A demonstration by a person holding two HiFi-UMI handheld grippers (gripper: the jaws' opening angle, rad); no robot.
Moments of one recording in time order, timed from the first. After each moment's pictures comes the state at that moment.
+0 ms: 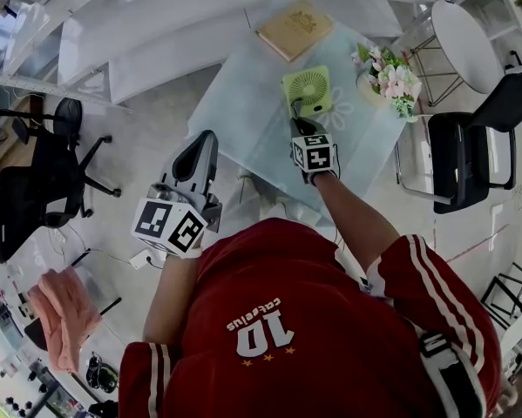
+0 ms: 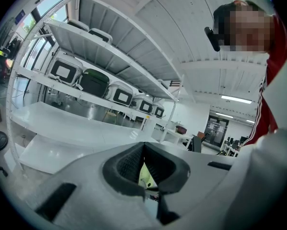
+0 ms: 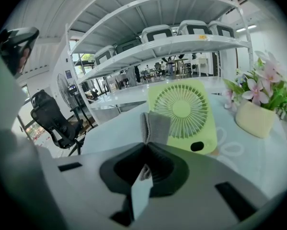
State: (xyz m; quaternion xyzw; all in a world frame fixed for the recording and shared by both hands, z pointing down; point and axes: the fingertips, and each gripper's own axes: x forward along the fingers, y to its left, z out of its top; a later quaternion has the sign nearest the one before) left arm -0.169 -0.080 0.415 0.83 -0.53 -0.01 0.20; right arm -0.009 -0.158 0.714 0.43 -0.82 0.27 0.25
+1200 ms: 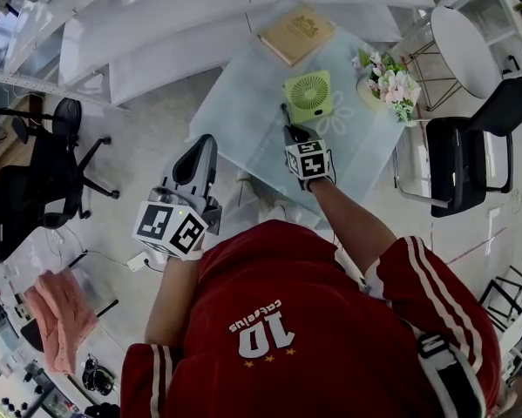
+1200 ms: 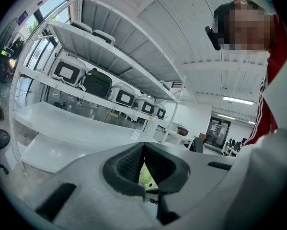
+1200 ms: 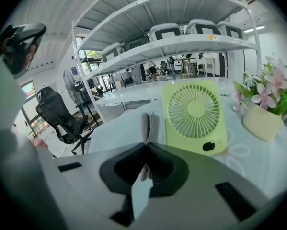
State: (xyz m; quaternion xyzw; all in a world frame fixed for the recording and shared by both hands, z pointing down) left arm -0.180 -0.076 0.416 0.82 -0.54 -0.02 0.20; right arm -0.033 -0.145 0.710 0.41 -0.84 0.25 0.26
